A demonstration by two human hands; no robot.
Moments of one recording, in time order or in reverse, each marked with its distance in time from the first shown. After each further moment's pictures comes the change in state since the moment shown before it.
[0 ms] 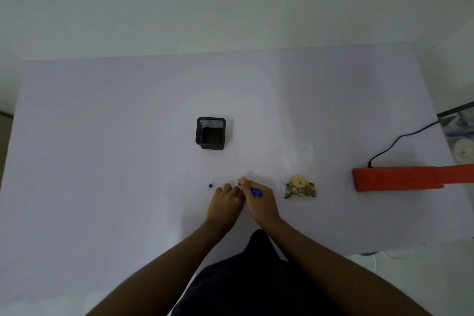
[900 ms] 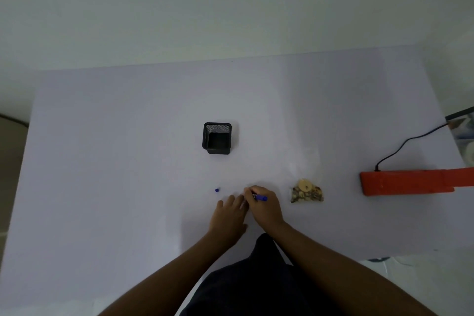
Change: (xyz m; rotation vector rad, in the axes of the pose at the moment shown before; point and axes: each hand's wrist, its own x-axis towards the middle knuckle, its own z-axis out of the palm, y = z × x) left_hand -0.022 0.003 -0.010 0.061 -0.253 -0.052; right_hand 0.008 0.010 0.007 -0.213 -0.019 -0.088
